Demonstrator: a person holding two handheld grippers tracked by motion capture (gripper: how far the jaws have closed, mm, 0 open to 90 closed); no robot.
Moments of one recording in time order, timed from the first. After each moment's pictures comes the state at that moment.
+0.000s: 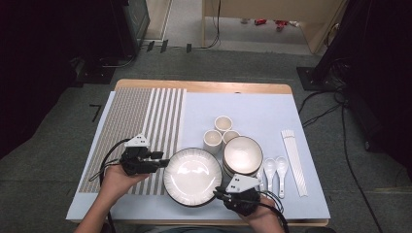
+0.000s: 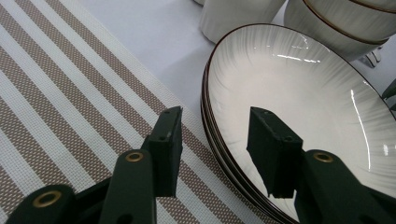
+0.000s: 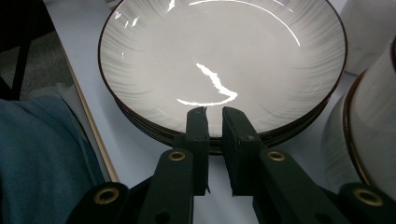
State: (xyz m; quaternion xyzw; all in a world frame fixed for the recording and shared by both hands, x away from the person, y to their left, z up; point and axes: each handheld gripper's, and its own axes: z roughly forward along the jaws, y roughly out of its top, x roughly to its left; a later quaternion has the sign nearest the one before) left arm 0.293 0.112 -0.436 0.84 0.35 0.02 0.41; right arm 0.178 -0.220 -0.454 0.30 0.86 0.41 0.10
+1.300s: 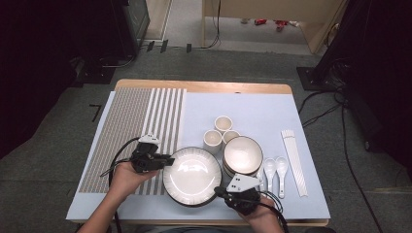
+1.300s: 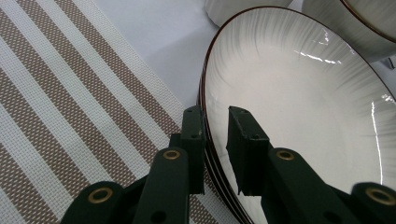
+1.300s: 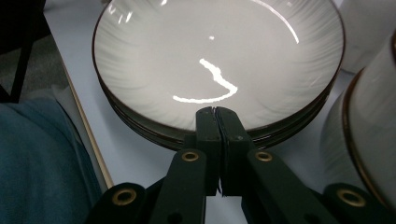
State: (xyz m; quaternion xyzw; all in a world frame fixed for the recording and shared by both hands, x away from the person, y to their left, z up) left arm 0.304 0.087 -0.444 0.85 0.39 -0.01 0.37; right arm 0.180 -0.221 -0.458 0.31 0.85 0.41 0.10
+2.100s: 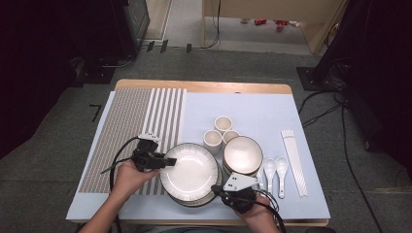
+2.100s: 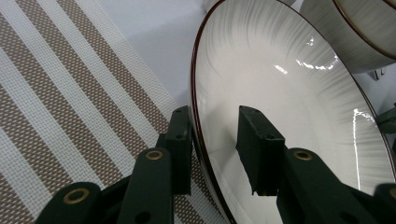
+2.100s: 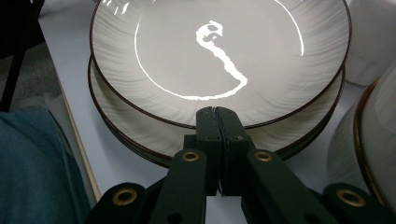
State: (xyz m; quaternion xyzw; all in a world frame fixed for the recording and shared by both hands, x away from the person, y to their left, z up) left arm 0.310 0.089 -0.447 0.83 0.40 -0.04 0.37; right arm 0.185 -0.214 -0.465 0.30 0.85 0.42 0.11
